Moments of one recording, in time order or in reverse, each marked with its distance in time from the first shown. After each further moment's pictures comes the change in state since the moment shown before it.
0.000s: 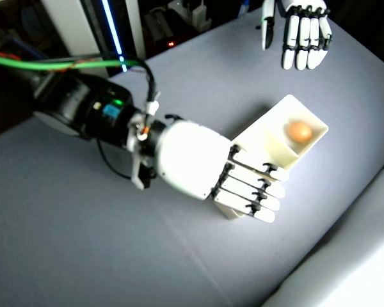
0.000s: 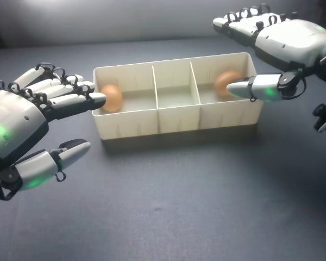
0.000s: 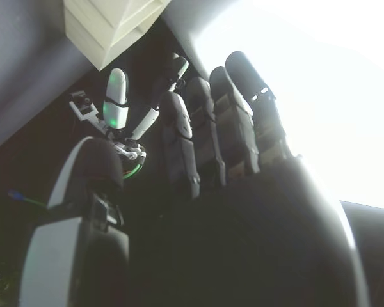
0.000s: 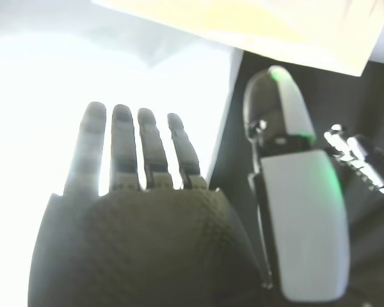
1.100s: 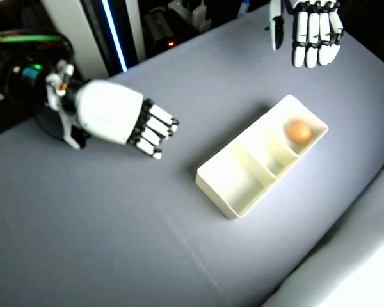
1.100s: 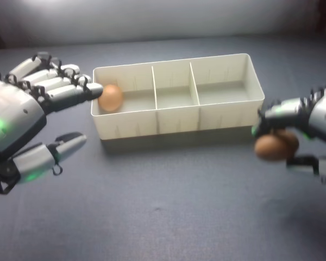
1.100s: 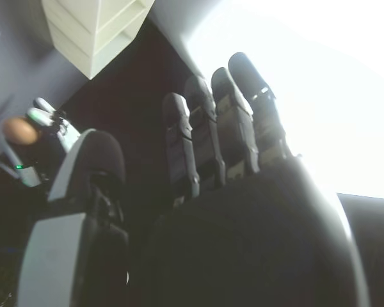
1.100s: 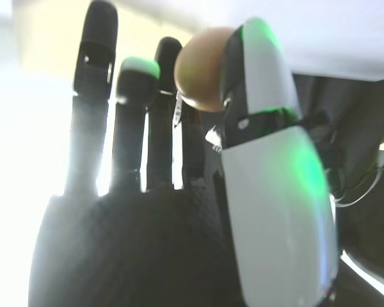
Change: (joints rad) left arm -0.028 0.034 -0.018 0.013 0.046 0.055; right arm -0.338 0.286 -0.357 -0.158 0.343 0.093
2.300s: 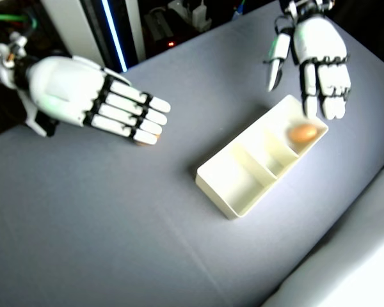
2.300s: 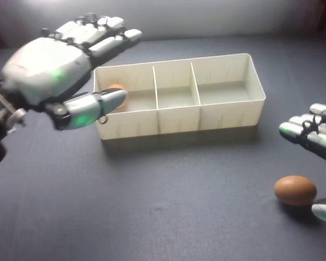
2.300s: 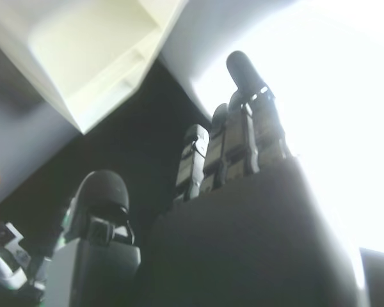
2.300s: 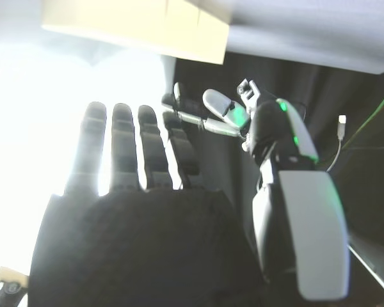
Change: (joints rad) left arm -0.308 -0.134 0.159 0.024 0.306 0.050; right arm -0.299 0.123 -0.177 0.052 0.188 -0.053
